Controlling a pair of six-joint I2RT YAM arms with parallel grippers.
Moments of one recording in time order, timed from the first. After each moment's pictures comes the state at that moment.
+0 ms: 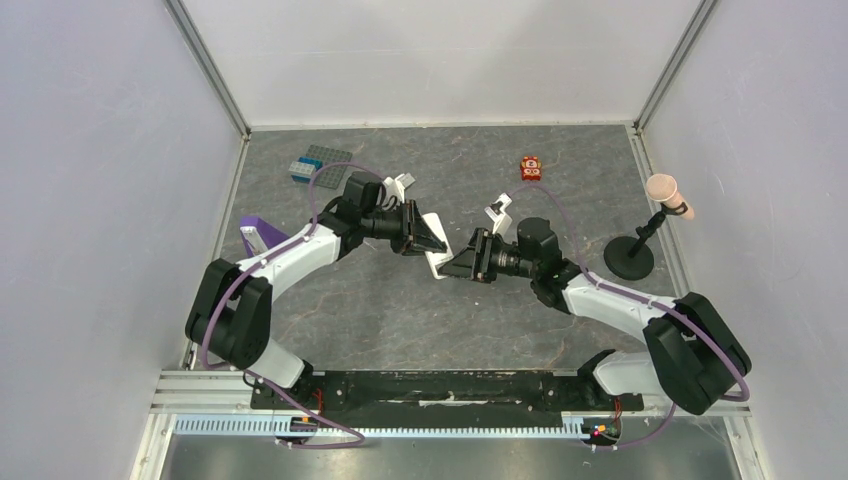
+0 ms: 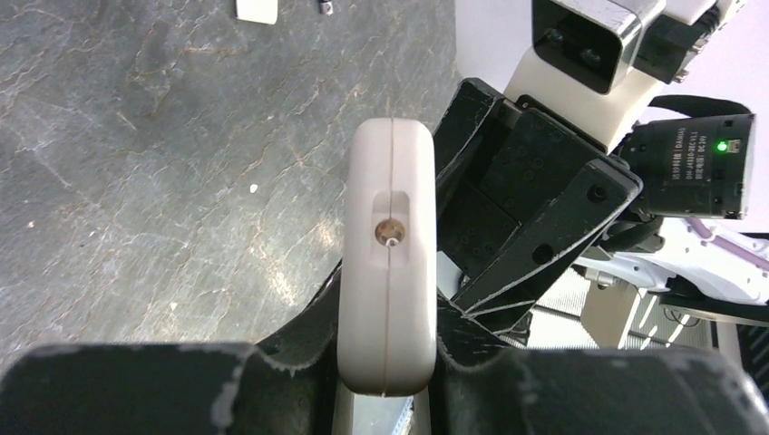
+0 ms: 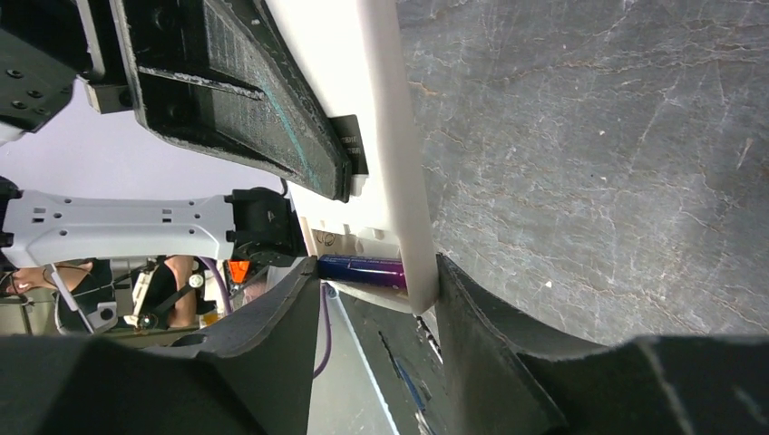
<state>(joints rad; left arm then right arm) -0.48 1.53 0.97 -0.09 0.83 -0.83 0.59 1.31 0.55 0.40 -0.60 0.92</state>
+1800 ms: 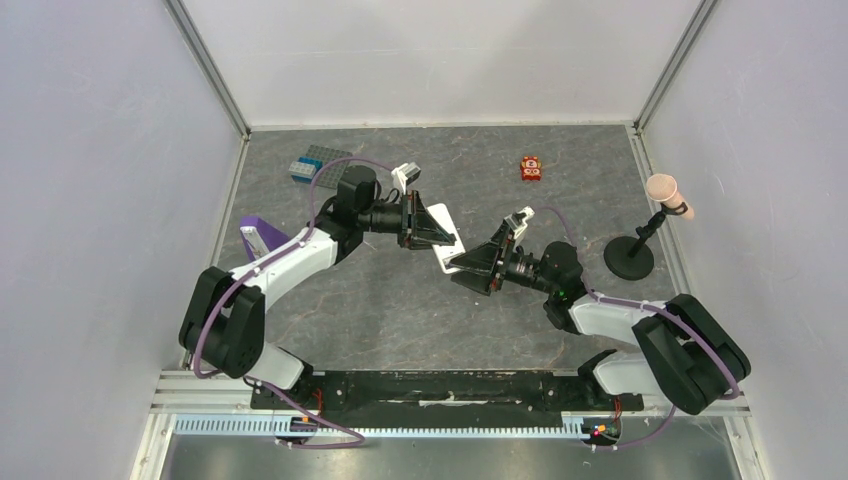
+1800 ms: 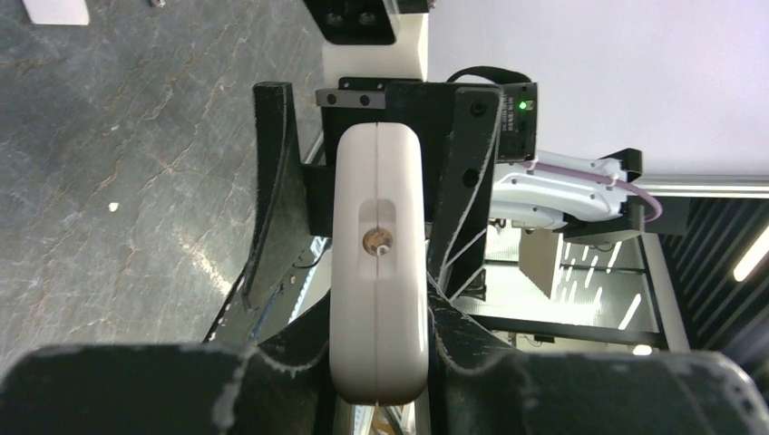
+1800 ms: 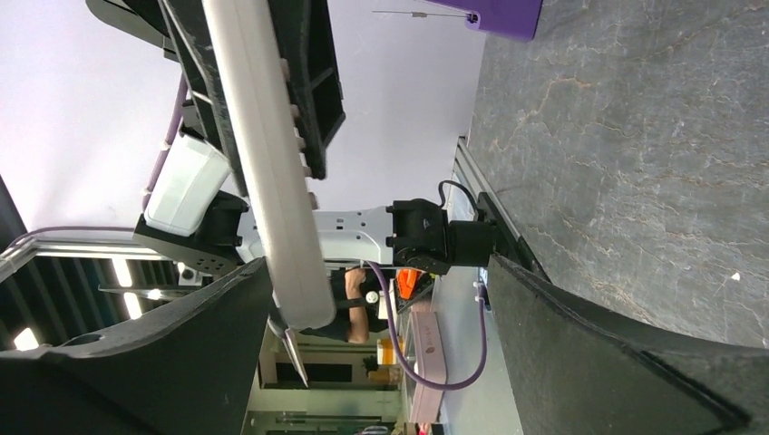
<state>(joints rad) -0.49 1.48 0.95 0.17 1.00 -1.04 0.53 1.31 0.31 1.01 -0.68 1.47</state>
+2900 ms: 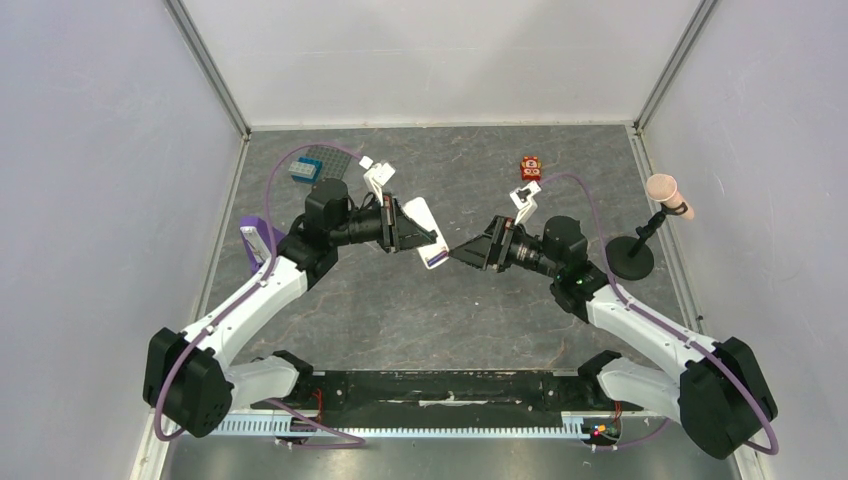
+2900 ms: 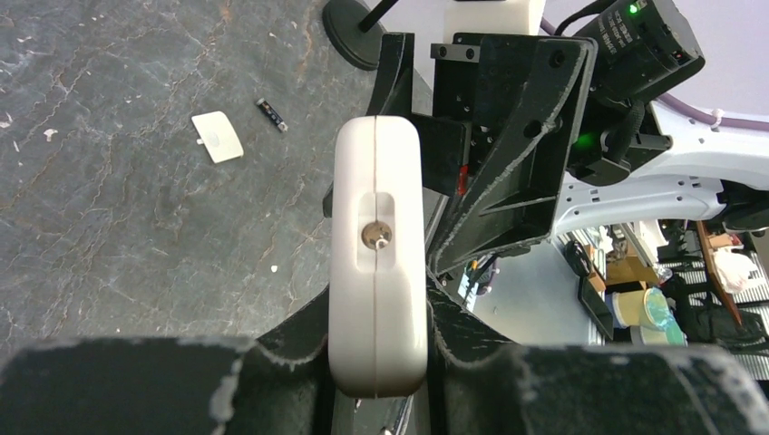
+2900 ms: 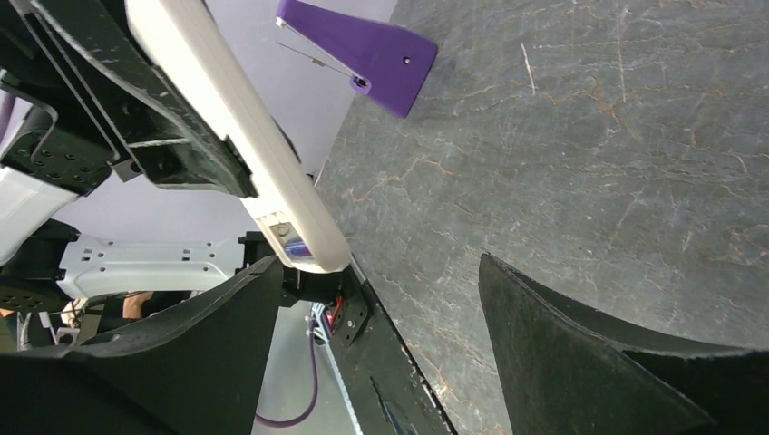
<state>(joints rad) -0.49 1.17 0.86 0.05 0.75 -0.57 0.53 1.08 0.55 0.37 -0.54 0.86</state>
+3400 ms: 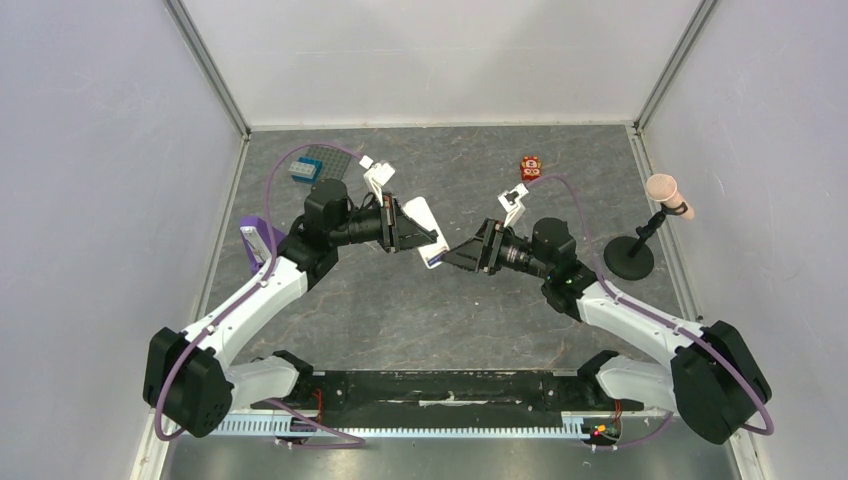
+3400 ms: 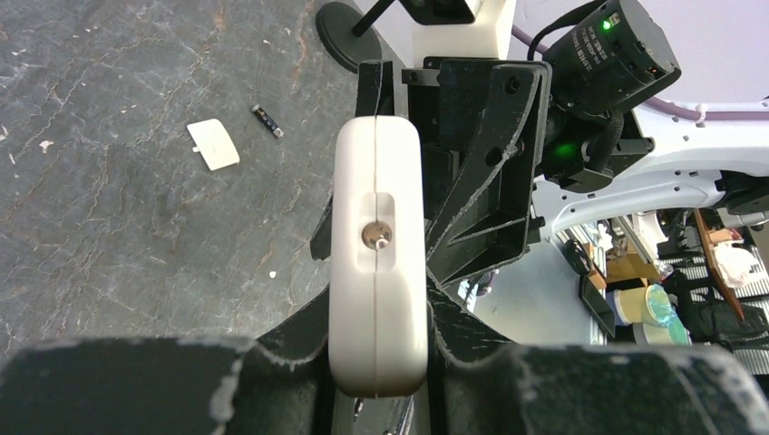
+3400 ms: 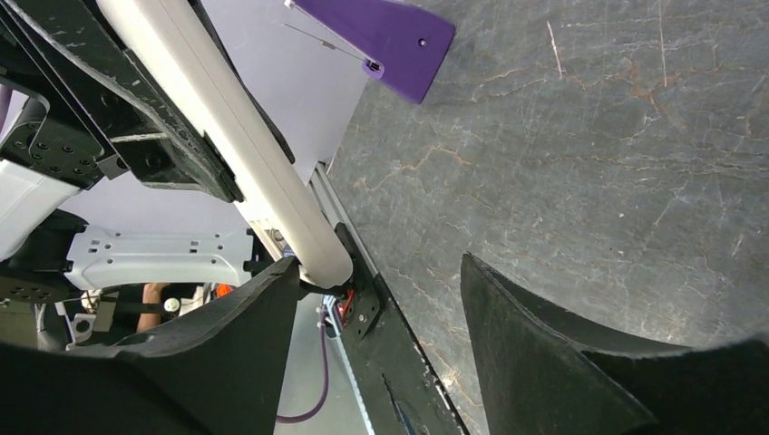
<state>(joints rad) -0.49 1.17 0.85 0.09 0.76 -0.57 0.59 1.15 0.55 0.45 -0.54 0.89</state>
